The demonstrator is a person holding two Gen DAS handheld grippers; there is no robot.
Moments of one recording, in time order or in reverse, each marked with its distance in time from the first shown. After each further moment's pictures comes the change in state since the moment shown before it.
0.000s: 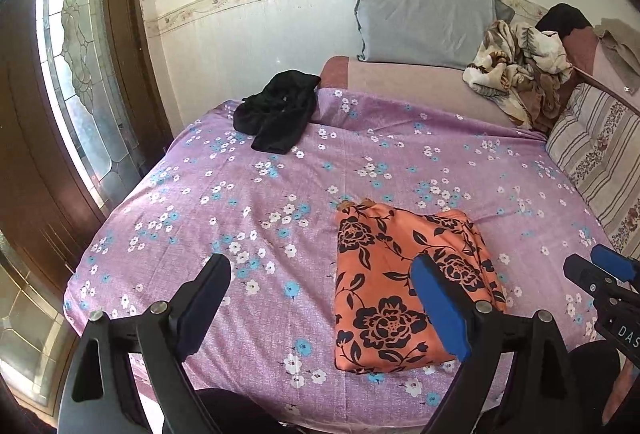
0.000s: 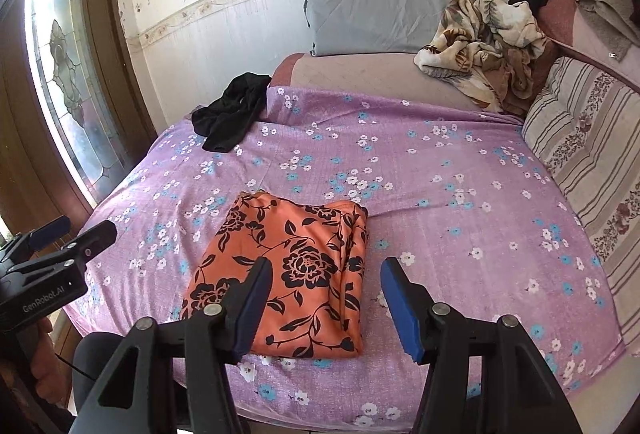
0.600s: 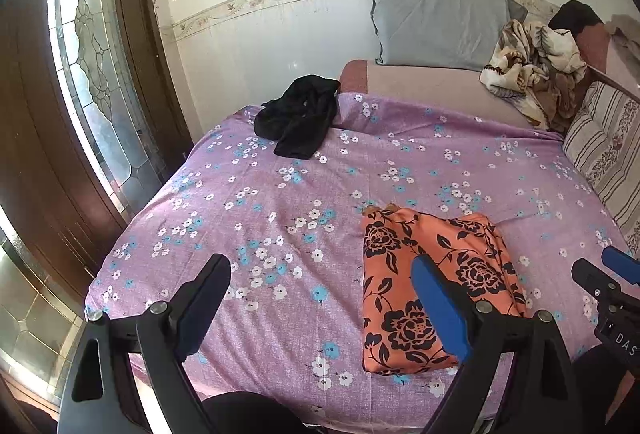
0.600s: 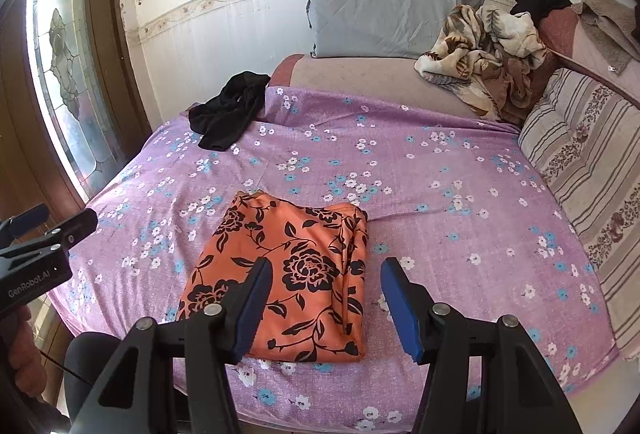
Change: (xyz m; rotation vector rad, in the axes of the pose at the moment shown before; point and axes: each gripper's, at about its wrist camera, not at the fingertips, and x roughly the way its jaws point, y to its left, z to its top) left arm -0.008 0.014 0.006 0.008 -0.015 0.061; right arm 0.003 0.017 0.001 -0.033 -0.010 -0.037
